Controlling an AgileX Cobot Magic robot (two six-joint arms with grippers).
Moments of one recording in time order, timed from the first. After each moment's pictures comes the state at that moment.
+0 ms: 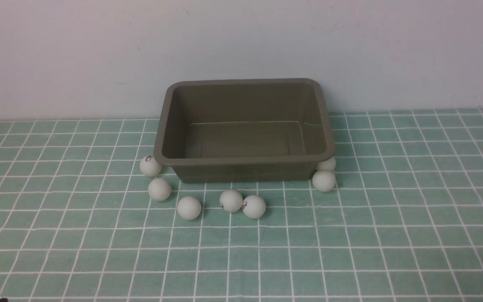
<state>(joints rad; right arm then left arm) 0.03 -0.02 0.02 -0.17 0.39 0.21 0.06 -0.01 0.02 0.09 0.39 -0.10</state>
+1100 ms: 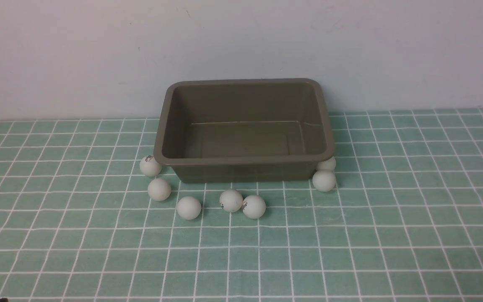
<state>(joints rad) 0.03 -0.02 0.02 -0.17 0.39 0.21 0.06 -0.01 0.02 0.09 0.39 -0.10</state>
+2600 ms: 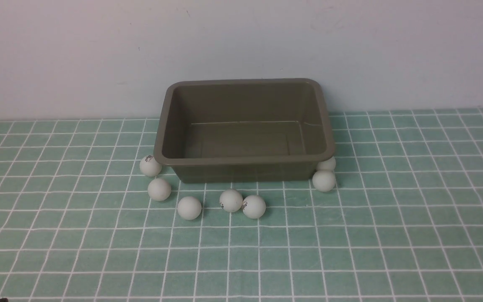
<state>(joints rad) 0.03 -0.02 -0.61 -0.15 0.76 0.24 0.06 -0.01 0.02 0.09 0.39 -0.10</state>
